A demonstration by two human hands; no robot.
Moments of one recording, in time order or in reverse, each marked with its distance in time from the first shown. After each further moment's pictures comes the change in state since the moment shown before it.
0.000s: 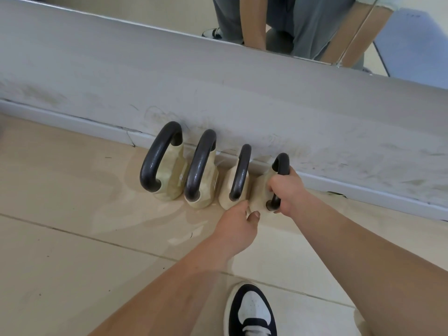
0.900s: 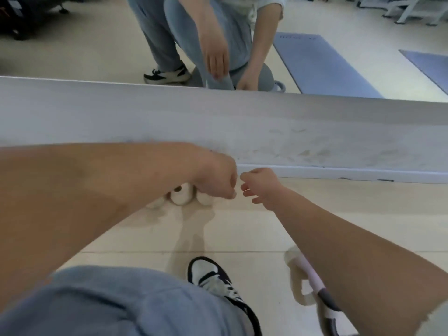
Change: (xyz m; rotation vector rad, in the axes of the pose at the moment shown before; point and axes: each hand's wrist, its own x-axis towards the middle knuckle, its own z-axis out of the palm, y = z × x) left_hand -0.167 0.231 -0.018 1.165 -0.444 0.316; right_hand -0.134 0.020 -0.157 -0.140 0.007 -0.135
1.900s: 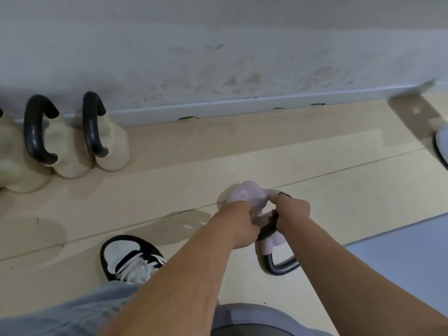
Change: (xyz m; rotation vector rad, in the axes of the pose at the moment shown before) left_hand 0.150 0.187 0.202 -0.582 -0.222 0.123; right_hand -0.014 0.238 -0.143 0.478 0.654 0.692
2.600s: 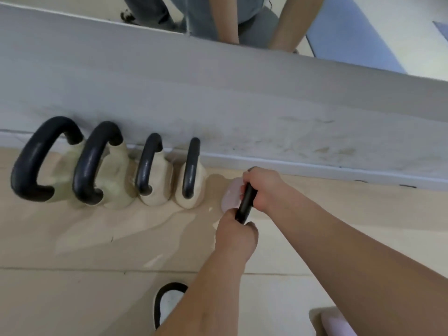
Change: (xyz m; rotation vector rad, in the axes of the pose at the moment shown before) left_hand 0.008 -0.096 -0.126 -1.000 0.665 -0.286; right_hand -0.114 -0.121 0.265 -0.174 -0.623 -0.222
